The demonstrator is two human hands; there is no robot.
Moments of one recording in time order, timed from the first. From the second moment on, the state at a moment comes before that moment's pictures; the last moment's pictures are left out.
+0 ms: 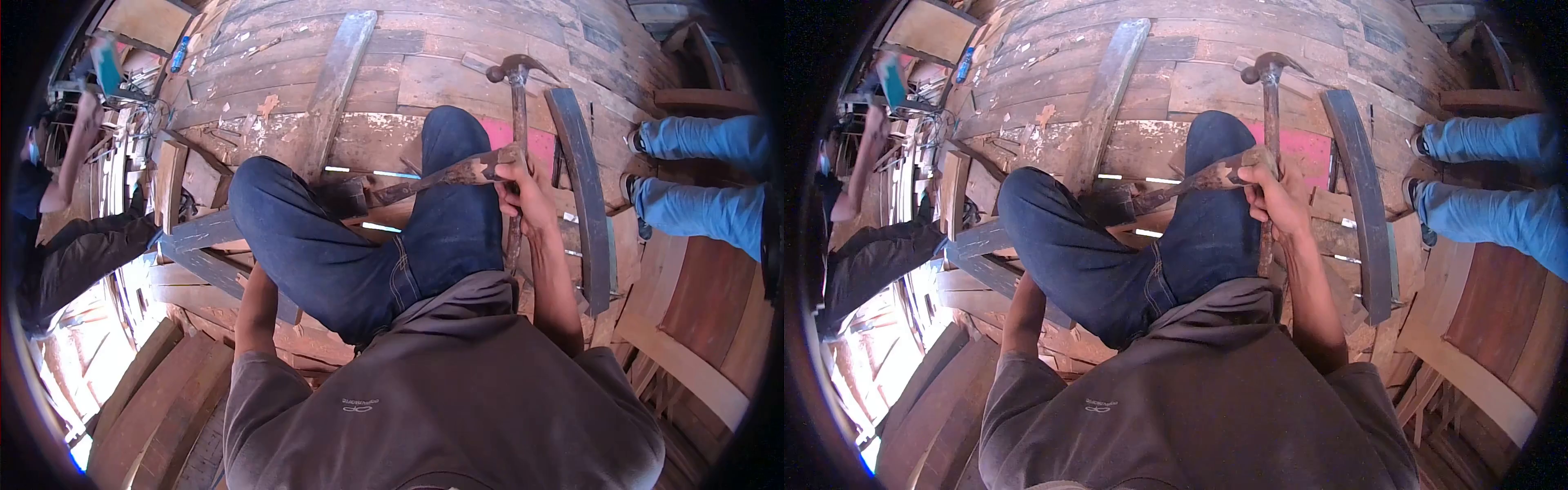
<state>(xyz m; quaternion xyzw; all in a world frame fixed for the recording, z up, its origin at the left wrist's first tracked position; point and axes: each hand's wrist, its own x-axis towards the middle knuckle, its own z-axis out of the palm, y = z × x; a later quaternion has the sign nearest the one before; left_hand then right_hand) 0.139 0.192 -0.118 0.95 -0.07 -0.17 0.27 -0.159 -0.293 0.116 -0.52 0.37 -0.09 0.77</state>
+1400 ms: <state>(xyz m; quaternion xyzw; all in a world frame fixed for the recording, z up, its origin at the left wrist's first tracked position) 0.003 -0.102 0.023 0.75 -0.44 -0.07 0.49 -0.079 -0.196 0.064 -0.60 0.44 -0.26 0.62</state>
